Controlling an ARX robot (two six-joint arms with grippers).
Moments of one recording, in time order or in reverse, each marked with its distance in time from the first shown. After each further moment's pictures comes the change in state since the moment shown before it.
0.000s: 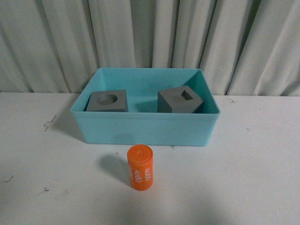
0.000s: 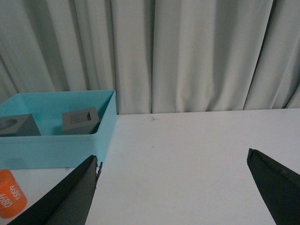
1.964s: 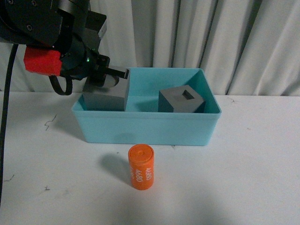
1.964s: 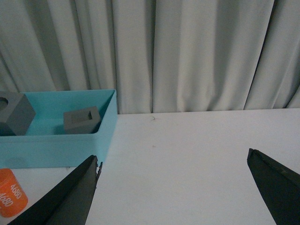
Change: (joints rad) left arm -0.024 1.713 1.295 -0.182 -0.054 0.117; right arm 0.000 0.000 0.000 0.000 0.000 0.000
